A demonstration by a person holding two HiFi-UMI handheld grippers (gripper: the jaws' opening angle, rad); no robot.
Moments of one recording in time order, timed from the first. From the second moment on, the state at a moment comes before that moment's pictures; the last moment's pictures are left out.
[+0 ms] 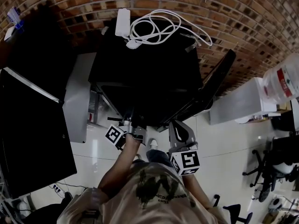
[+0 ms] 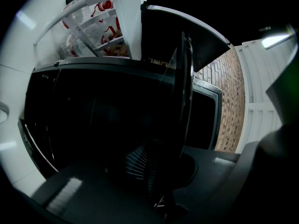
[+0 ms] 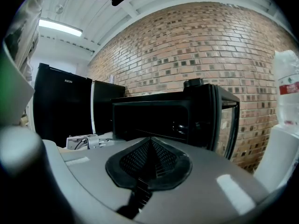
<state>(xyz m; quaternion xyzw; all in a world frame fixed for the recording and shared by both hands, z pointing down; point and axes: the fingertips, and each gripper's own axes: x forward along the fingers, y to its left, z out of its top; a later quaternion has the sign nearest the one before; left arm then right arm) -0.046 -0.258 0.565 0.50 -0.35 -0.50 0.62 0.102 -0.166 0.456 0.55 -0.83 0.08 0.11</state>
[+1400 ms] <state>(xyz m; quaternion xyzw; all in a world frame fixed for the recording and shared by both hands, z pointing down) -0.039 -0.351 0.572 0.52 -0.39 -0.47 0.60 0.083 -0.228 0.462 0.54 -0.83 0.08 0.10</state>
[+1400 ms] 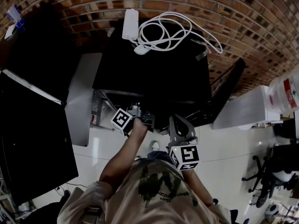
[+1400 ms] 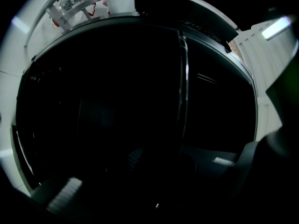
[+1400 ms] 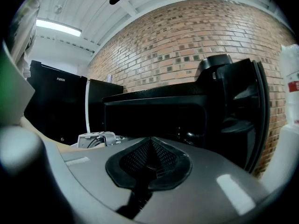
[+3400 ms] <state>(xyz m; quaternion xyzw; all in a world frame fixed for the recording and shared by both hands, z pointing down) -0.044 -0.266 0.546 0.57 -0.32 -0.47 0.59 0.052 -0.185 0.460 0.53 -0.84 0.09 0.09</state>
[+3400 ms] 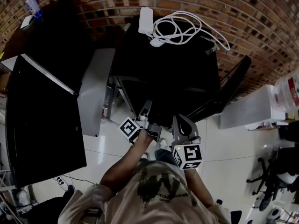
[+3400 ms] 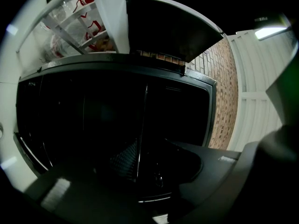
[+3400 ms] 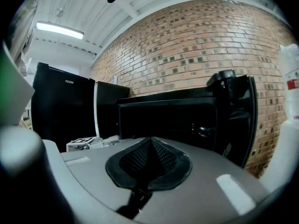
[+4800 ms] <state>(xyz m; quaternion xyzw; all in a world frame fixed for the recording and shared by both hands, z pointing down) -0.038 -0.089 0.405 0.63 -0.27 -0.47 0.55 0.027 -0.050 0.377 0.53 -0.84 0.04 0.06</state>
